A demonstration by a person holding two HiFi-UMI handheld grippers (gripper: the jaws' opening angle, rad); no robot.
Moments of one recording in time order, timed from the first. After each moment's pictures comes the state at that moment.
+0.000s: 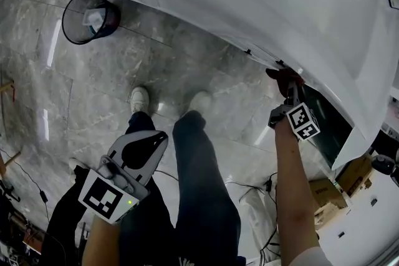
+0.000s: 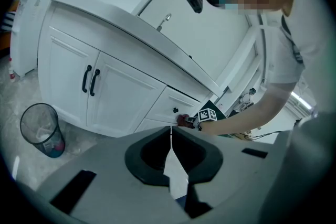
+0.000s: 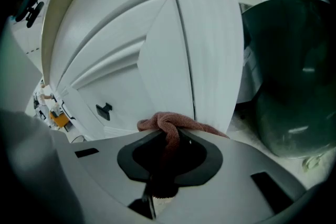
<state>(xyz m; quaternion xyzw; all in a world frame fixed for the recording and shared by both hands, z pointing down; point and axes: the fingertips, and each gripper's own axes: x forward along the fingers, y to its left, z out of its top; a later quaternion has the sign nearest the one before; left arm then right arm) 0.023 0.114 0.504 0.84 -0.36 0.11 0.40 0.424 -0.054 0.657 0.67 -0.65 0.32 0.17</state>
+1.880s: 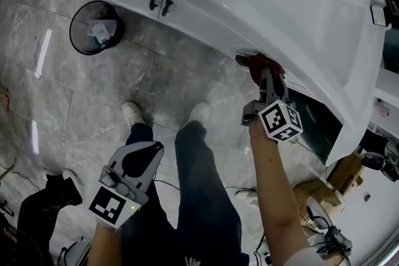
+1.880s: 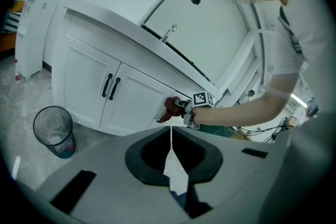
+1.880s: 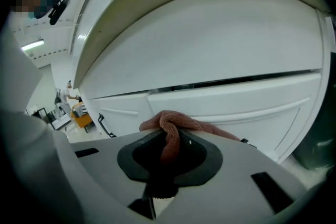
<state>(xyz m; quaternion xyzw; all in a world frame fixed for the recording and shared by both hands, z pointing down) -0.055 0.133 0.499 0.84 -0.37 0.09 0.39 0.203 -0.091 0.572 0.61 -0.74 0.26 0.13</state>
